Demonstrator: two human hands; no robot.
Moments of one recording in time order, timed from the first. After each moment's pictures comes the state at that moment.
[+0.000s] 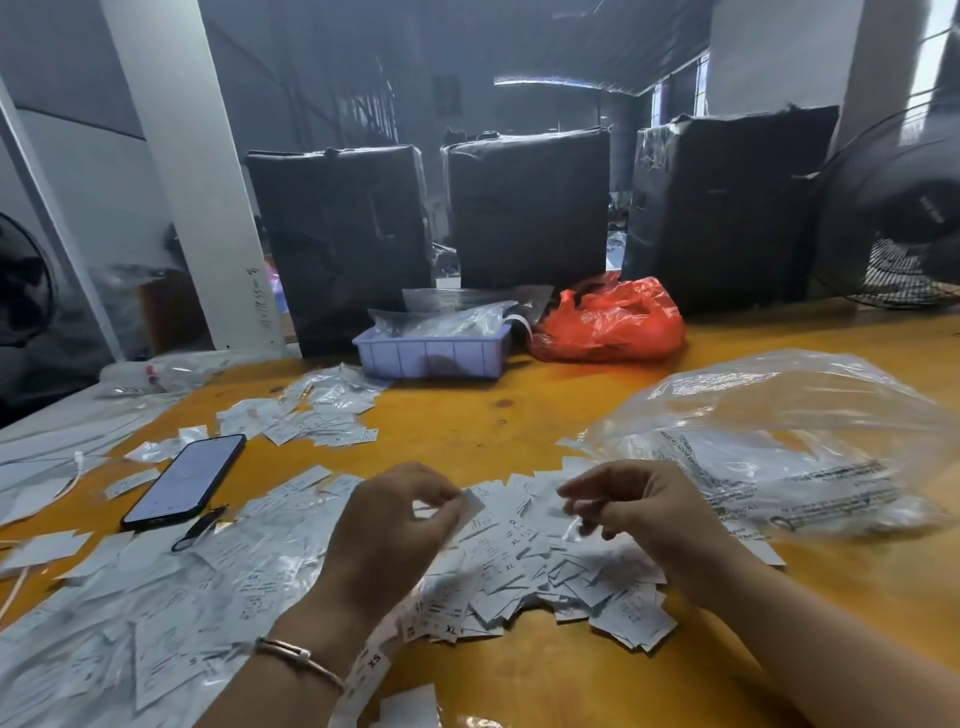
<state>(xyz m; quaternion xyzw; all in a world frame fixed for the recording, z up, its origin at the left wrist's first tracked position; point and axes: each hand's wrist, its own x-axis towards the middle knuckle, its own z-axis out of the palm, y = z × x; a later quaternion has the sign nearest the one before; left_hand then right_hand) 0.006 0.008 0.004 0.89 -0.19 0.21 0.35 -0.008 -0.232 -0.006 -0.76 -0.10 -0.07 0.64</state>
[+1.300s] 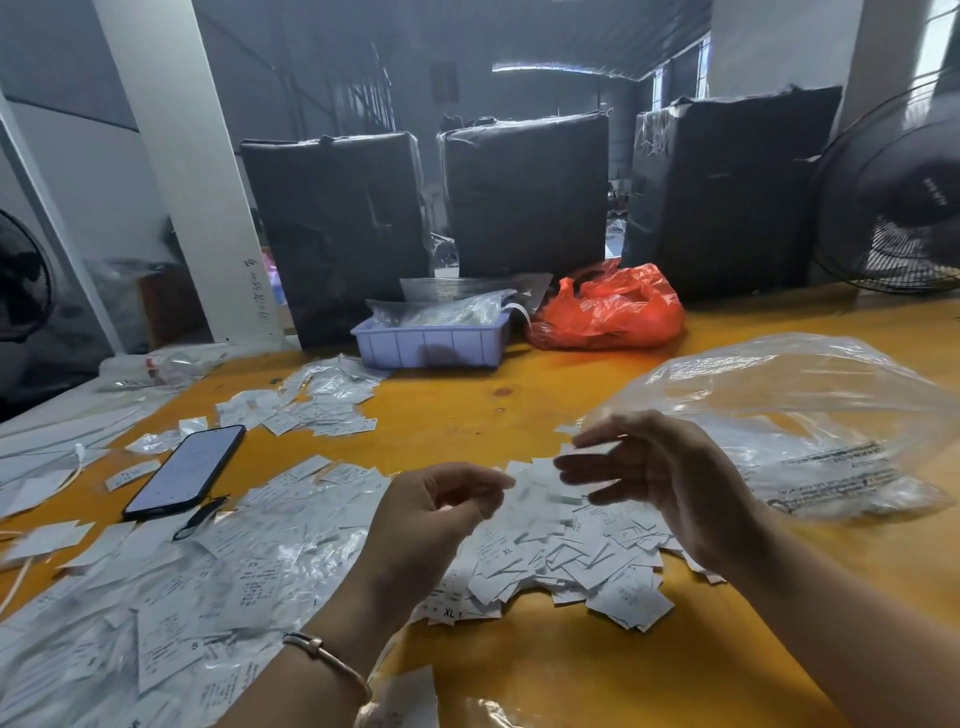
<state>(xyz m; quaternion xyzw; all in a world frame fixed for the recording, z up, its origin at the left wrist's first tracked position) -0.016 -0.018 0.008 0.78 -0.15 0.05 0.60 -0.017 -0.239 0.015 -0.67 -0.14 -0.03 0.73</state>
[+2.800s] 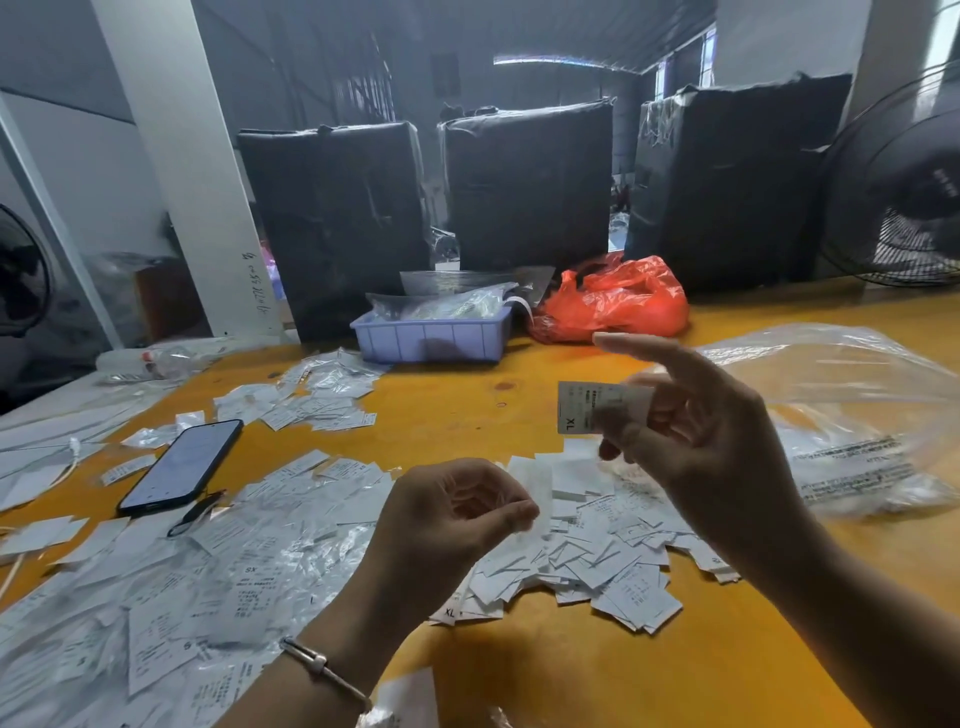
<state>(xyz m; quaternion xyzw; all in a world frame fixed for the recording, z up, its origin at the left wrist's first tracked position) -0.020 -0.020 0.009 0.80 -0.28 0.10 0.51 -0.041 -0.226 0.039 -0.73 -0.23 -0.31 0.56</state>
